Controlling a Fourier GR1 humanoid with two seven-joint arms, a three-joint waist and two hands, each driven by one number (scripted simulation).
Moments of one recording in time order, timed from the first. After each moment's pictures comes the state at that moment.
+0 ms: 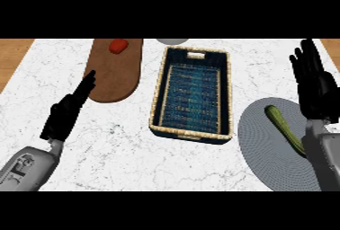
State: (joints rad) left arm -0.29 0.51 -0.34 -1.40 0.19 0.20 0.07; right arm -0.36 -0.36 -0.01 -1.44 -0.24 -0.25 0.05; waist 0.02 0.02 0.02
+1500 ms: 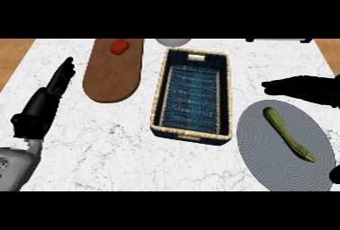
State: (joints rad) left arm -0.27 0.56 -0.23 -1.49 0.16 0.20 -0.05; right arm -0.46 -0.94 0.17 -1.86 -0.11 0.70 0.10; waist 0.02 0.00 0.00
